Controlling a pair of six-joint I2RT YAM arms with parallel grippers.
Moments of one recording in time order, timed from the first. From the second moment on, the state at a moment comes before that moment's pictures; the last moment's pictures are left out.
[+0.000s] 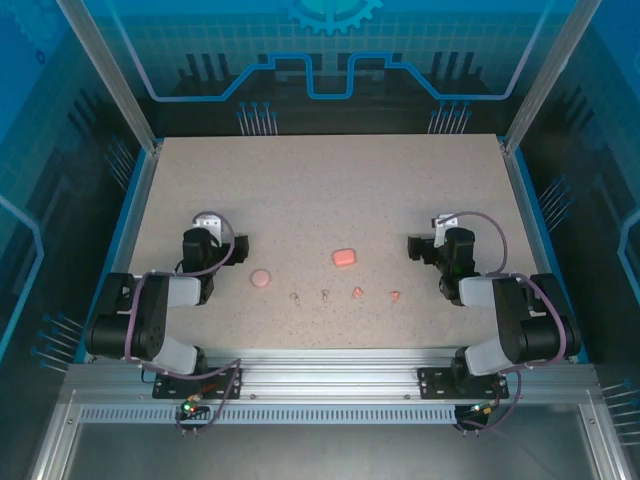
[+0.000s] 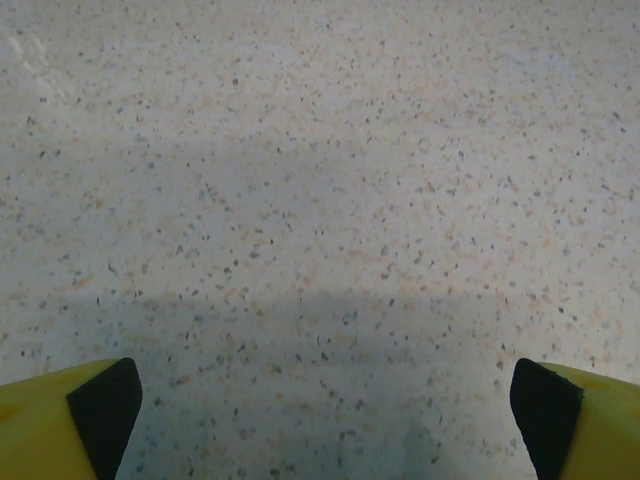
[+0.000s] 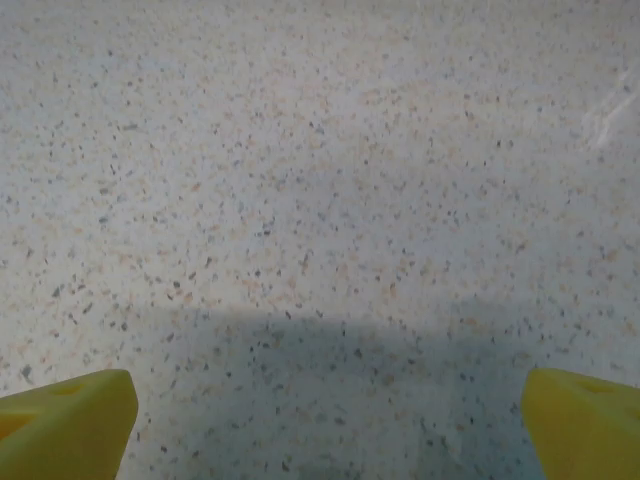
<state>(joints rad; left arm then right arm) 0.01 1.50 0.37 0.60 0.00 -0.07 0.07 1.48 0.37 0.58 0.06 -0.01</state>
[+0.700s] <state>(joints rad) 0.00 1.51 0.38 0.68 0.00 -0.09 0.07 1.49 0.39 0.67 0.07 -0.02</state>
